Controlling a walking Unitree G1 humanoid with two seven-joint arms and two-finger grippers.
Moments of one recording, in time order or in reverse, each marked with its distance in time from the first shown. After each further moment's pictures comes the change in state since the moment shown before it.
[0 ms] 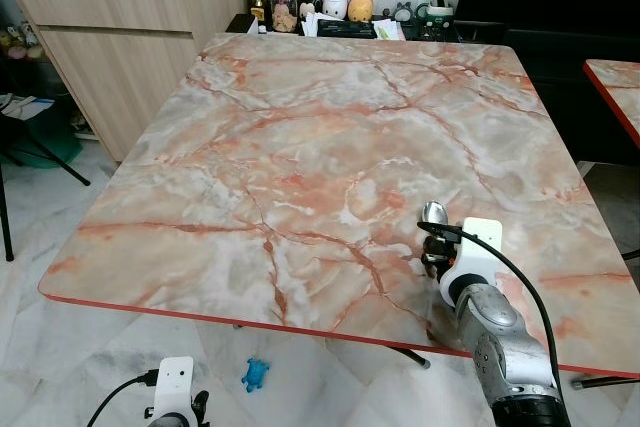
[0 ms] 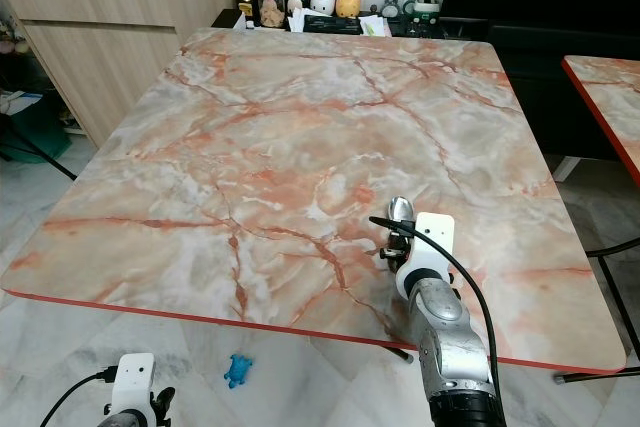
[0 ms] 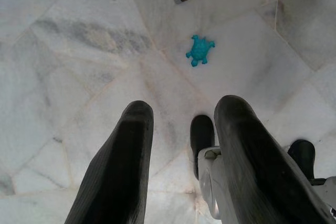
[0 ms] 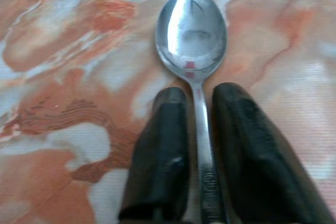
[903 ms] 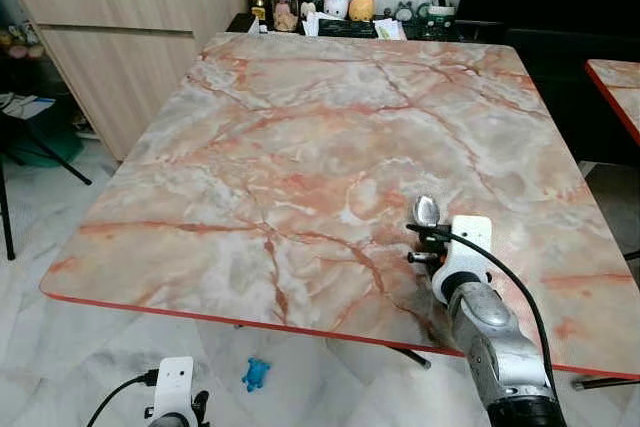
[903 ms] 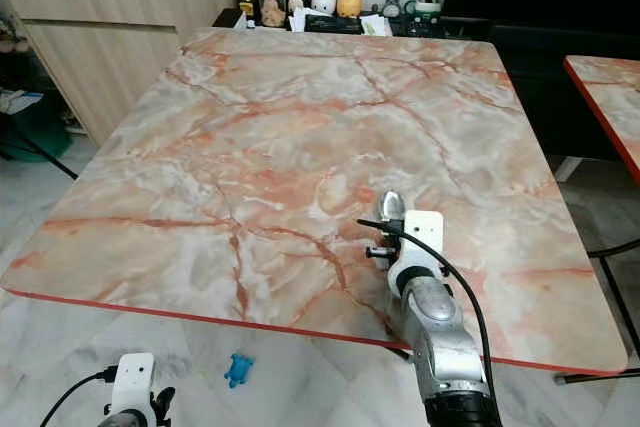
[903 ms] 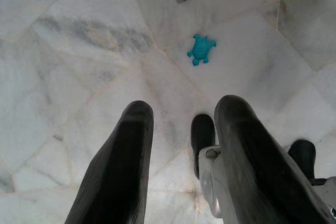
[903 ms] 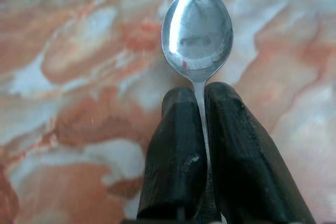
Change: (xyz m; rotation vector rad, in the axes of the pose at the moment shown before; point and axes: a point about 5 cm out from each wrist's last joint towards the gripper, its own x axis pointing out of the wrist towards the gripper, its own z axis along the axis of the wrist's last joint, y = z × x) left arm 0.000 0.000 0.000 0.001 0.001 0.000; right arm -0.002 0.006 0.009 -0.035 -0.099 0.032
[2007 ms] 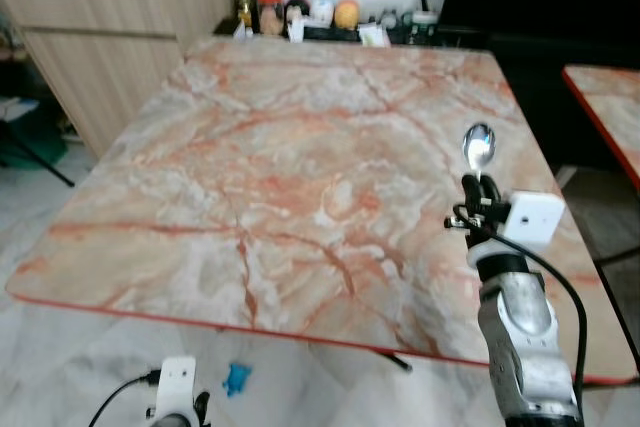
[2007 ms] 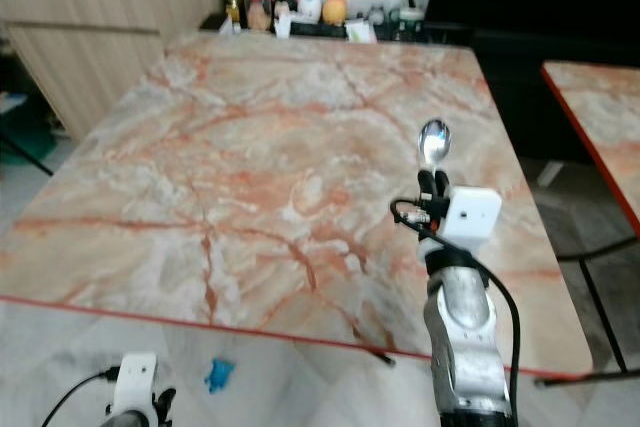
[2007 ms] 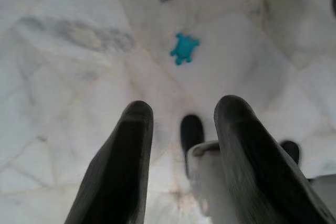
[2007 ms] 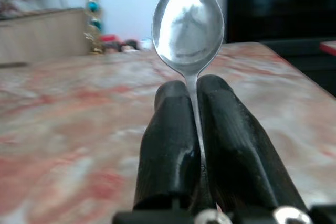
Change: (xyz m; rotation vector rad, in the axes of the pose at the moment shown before) left arm -0.001 0.003 -0.003 0.017 0.008 0.019; right arm -0.023 0.000 0.056 0.016 -0.462 0.019
